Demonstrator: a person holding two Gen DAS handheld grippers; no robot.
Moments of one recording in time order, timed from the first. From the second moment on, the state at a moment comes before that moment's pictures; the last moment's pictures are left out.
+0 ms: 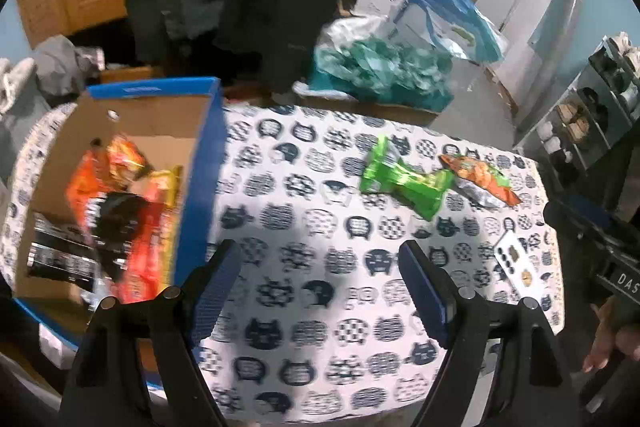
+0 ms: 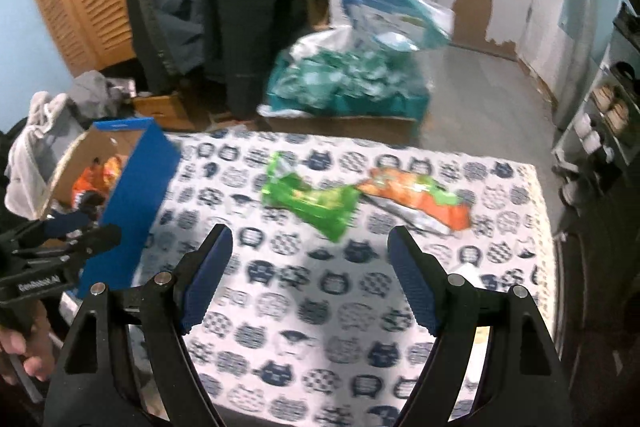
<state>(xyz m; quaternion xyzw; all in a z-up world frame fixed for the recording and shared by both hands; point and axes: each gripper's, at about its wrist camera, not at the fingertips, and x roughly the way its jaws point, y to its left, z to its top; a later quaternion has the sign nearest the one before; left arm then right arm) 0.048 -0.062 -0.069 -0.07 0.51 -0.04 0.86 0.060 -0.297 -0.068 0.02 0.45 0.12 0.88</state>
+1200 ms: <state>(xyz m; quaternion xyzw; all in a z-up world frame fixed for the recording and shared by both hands) 0.213 -0.173 -0.213 -0.24 0.63 0.03 0.74 0.213 -0.362 -0.213 -0.20 0.58 0.22 0.76</state>
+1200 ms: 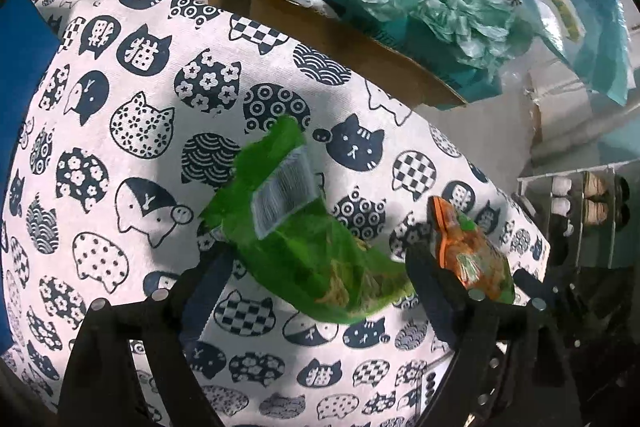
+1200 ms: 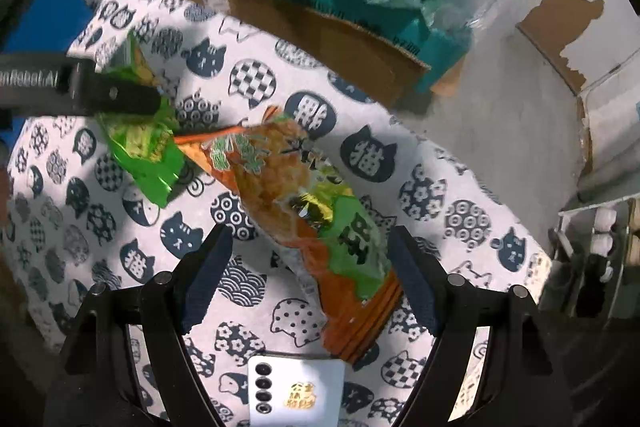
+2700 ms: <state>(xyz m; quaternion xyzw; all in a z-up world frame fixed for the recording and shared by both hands) 0.127 -0.134 -0.129 -0.02 0.54 -0.08 0.84 0.164 -0.326 -0.178 -0.09 0.59 0.19 0.78</state>
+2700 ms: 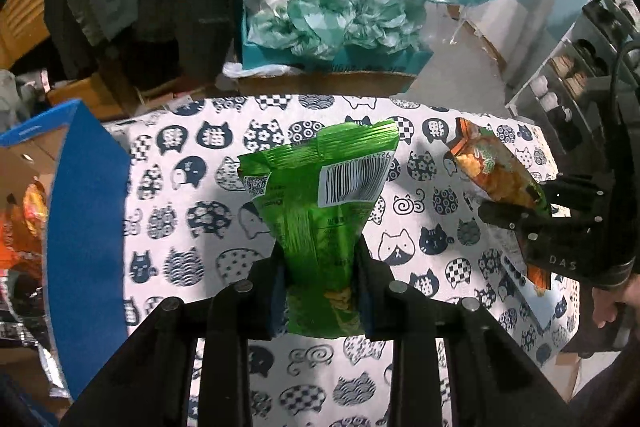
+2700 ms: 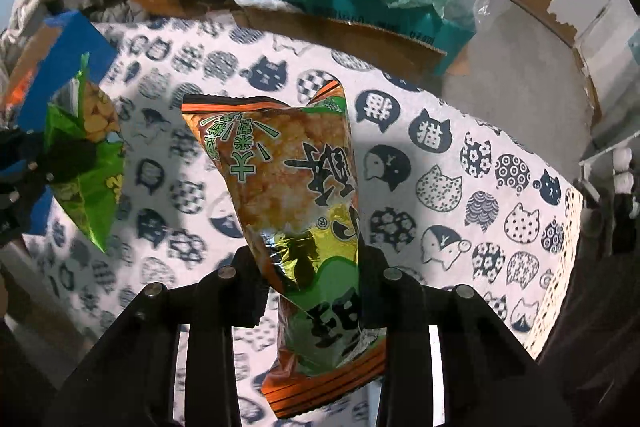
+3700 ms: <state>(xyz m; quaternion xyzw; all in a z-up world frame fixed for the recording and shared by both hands) 0.044 -0.036 -0.042 0.00 0.46 -0.05 0.89 0.100 -0.260 -0.075 -0.01 0.50 0.23 0.83</state>
